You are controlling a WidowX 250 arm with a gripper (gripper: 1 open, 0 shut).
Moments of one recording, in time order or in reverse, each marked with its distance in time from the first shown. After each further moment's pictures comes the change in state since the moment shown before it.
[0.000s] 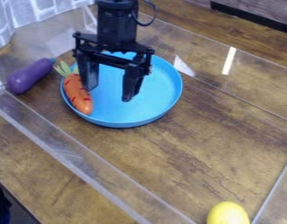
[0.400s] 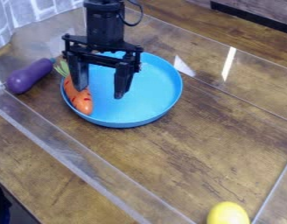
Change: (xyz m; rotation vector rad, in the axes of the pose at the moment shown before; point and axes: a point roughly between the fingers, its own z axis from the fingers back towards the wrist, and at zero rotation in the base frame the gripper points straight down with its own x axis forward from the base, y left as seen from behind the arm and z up) arm 0.006 0.016 -0.003 -0.019 -0.014 0.085
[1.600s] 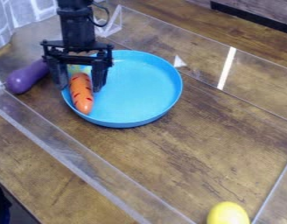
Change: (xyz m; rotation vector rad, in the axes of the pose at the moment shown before) arm 0.030 0.048 -0.024 -0.065 0.019 0.121
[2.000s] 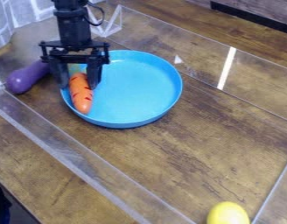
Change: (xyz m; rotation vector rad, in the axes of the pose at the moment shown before) arm 0.011 0.006 -0.004 -0.014 -0.001 0.021
